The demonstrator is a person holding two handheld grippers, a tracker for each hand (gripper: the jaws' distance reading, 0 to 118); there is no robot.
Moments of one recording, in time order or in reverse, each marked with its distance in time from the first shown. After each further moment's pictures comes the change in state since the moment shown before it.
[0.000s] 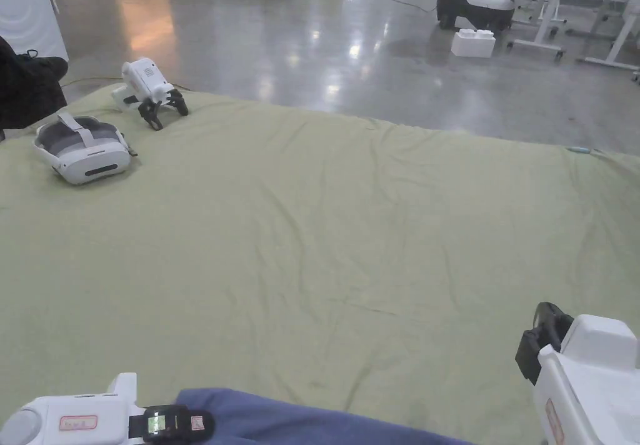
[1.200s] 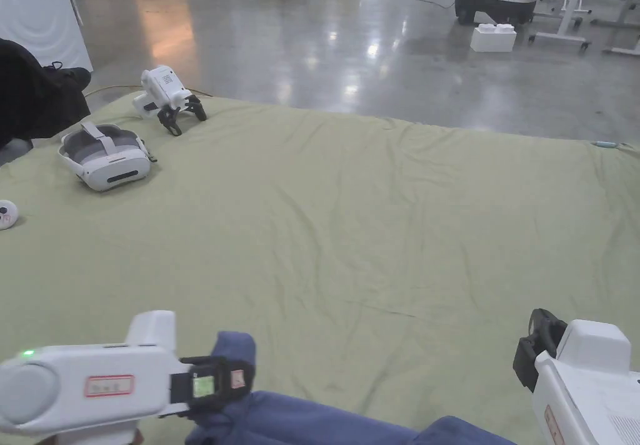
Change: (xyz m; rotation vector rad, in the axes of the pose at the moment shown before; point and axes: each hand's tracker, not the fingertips) left arm 0.211 -0.019 0.034 0.087 0.201 -0.300; right arm -0.008 -0.013 -0.012 -0.038 0.072 0.000
